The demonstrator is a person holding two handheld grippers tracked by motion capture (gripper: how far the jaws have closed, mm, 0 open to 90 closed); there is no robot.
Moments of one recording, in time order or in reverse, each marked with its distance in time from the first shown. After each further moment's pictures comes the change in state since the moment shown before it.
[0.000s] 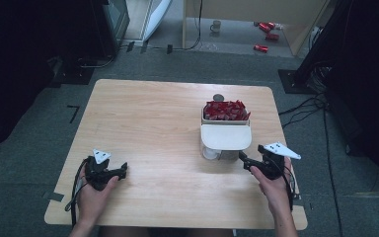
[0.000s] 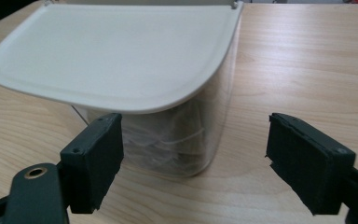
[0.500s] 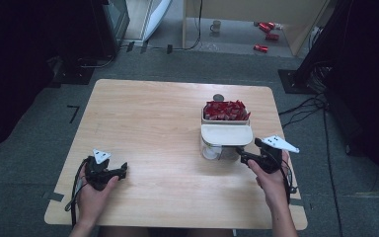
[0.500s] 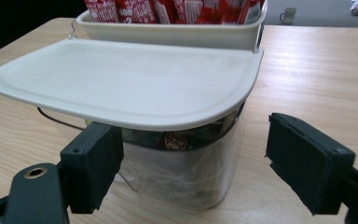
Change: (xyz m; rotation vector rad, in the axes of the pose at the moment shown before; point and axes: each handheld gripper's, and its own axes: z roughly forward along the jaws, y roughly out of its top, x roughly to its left) left arm 0.000 0.000 0.000 0.001 0.000 0.001; right arm 0.009 0.020 0.004 -0.038 0.033 -0.006
